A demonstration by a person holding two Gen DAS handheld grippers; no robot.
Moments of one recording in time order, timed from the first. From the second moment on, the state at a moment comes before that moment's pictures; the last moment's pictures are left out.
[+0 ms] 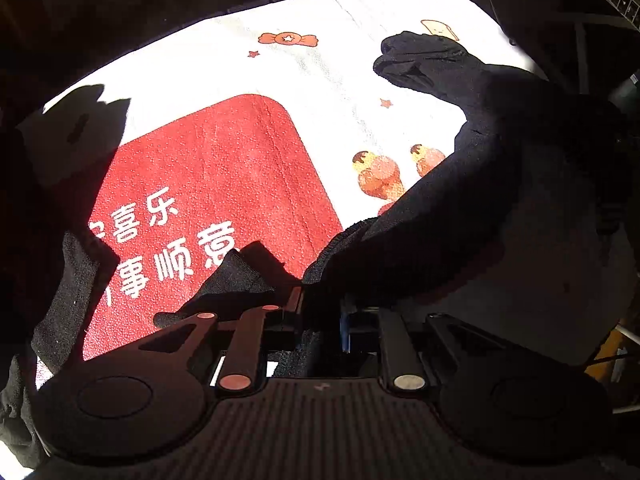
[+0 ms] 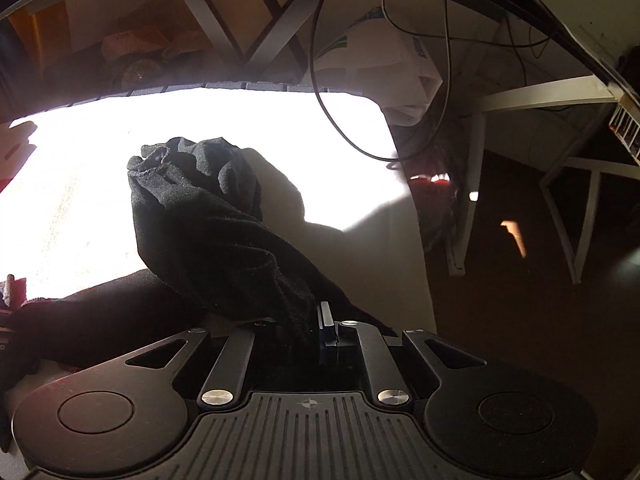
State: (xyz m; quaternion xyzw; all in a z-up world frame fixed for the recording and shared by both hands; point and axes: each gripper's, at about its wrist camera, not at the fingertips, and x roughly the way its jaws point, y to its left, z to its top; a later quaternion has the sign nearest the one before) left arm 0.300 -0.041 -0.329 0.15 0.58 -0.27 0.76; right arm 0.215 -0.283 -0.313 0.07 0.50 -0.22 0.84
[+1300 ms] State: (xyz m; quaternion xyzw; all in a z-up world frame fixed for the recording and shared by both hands) left arm 0.182 -0.175 -0.035 -0.08 0.32 -0.46 0.82; right arm -0.115 -0.464 -0.045 0.21 0.16 -0.43 0.86
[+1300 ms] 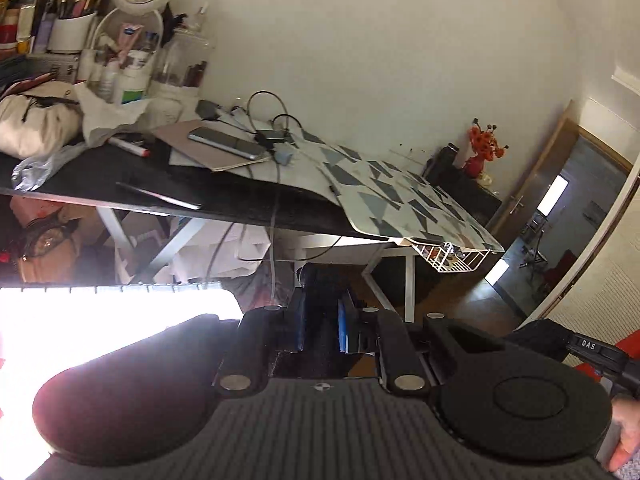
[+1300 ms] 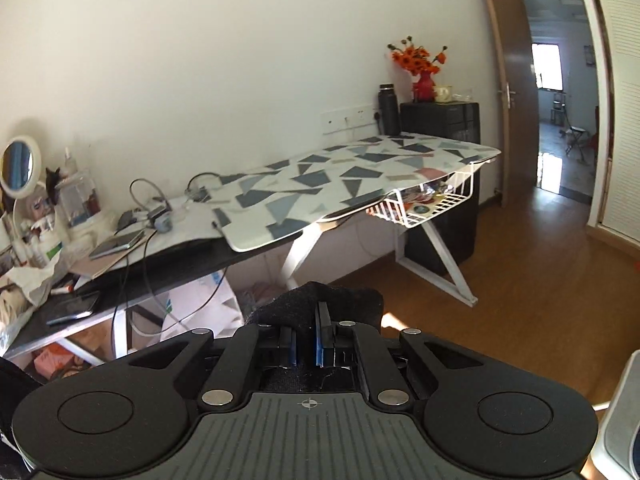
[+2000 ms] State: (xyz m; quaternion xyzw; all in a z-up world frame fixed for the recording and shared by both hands) left arm 0.005 -0.568 -0.026 -0.06 0.34 -0.65 0.68; right arm -0.439 -0.696 0.014 0.13 0.06 -0.59 0.80
